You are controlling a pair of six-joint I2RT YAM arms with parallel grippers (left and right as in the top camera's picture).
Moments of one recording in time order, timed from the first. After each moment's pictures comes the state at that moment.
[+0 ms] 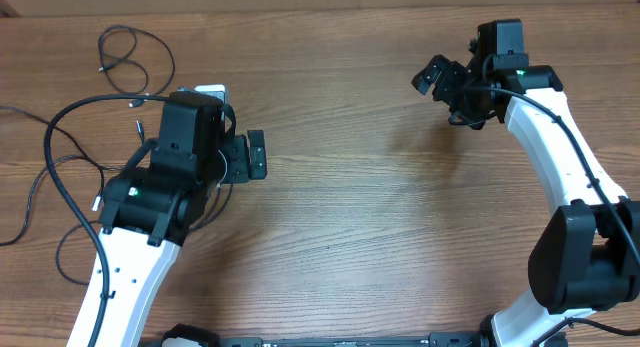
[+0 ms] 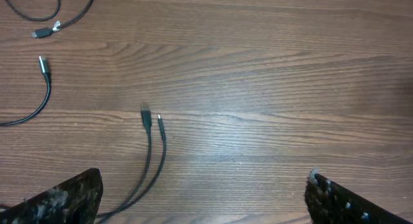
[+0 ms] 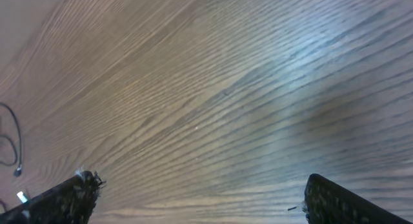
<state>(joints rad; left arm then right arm) -0.28 1.20 1.28 -0.97 -0.11 -0.30 0.06 1.82 1.48 -0.73 -0.27 0.60</state>
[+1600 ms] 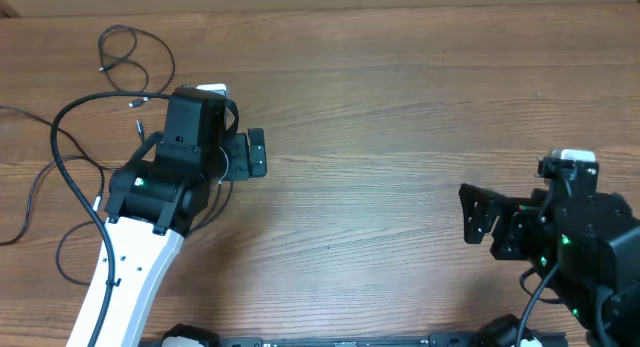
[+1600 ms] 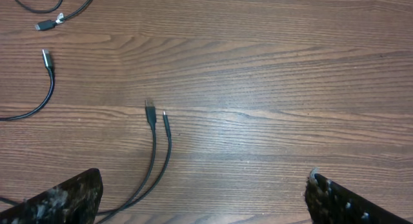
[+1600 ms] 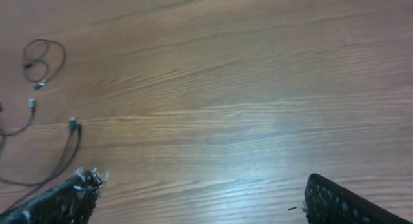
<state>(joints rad) -0.28 1.24 1.28 -0.97 -0.12 -0.30 0.47 0.81 1.38 -1.27 0.21 0.46</state>
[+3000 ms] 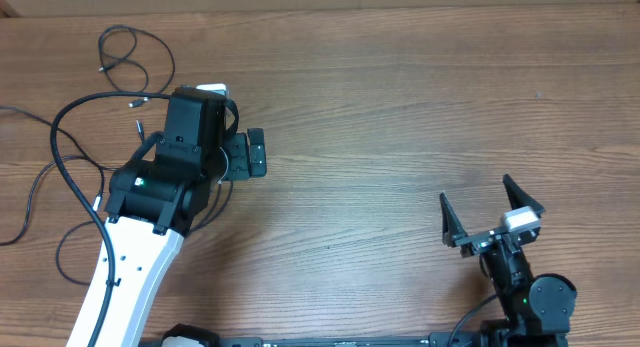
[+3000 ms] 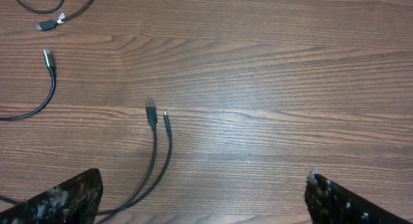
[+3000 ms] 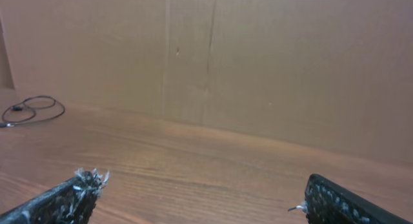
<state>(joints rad) -0.28 1.24 1.28 -0.97 -0.12 -0.30 0.04 0.01 0.07 0.03 -0.23 -0.06</state>
